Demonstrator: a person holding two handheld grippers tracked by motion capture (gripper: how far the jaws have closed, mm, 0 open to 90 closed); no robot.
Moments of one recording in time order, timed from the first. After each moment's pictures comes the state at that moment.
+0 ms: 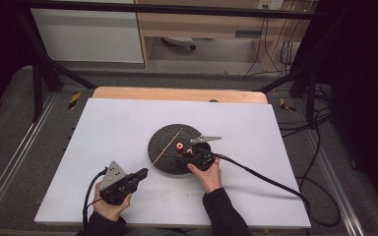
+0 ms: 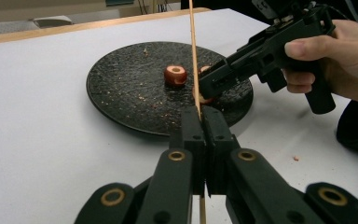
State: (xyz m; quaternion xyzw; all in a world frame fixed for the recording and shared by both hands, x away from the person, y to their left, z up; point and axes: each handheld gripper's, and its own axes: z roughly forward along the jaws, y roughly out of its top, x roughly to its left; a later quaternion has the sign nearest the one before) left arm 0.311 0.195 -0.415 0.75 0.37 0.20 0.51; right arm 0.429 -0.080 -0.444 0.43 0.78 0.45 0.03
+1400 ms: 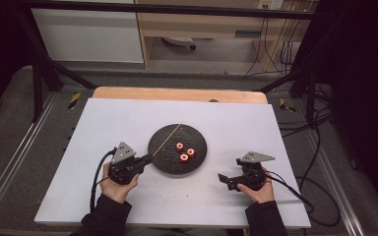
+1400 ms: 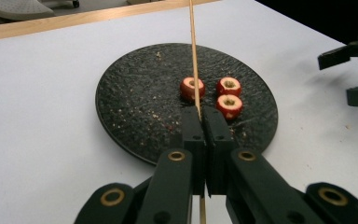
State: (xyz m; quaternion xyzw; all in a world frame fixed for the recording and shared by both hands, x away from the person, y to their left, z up) left arm 0.360 0.175 -0.391 0.77 0.40 0.18 0.47; right arm 0.374 -0.221 -0.451 0.41 0.79 0.44 0.13
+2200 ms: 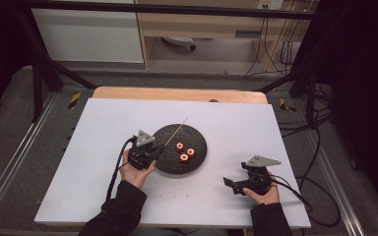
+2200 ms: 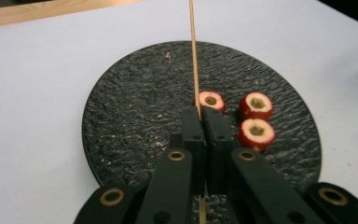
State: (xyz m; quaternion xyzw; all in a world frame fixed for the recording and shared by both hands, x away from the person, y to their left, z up) left arm 0.407 0.133 -0.406 0.77 0.43 0.18 0.43; right arm 0.365 -0.235 -0.455 0.41 0.79 0.44 0.13
